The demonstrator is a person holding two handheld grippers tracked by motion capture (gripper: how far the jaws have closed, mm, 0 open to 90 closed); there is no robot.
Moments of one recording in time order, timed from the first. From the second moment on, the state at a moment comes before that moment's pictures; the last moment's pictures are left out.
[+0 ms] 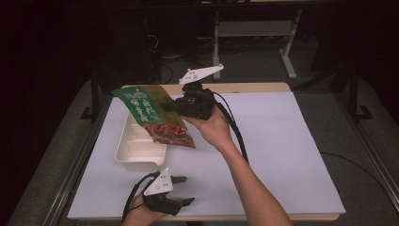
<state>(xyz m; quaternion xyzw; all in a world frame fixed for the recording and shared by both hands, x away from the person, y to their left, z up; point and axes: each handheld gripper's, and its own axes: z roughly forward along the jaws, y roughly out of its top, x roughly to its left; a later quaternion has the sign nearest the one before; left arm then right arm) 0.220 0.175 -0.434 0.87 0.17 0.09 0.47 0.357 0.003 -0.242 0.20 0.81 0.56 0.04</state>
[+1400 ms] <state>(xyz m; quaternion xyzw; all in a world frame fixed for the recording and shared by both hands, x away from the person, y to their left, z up) 0.216 0.169 -0.434 0.87 0.15 0.10 0.46 0.377 0.077 -0.321 0.26 0.77 0.58 -0.01</state>
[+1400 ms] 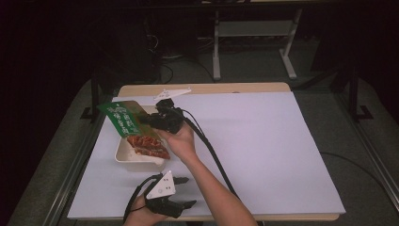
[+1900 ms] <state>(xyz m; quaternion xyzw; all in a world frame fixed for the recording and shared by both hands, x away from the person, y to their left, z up) 0.217 0.166 -0.435 0.87 0.14 0.10 0.46 0.388 0.076 -0.319 0.22 0.84 0.49 -0.01</state>
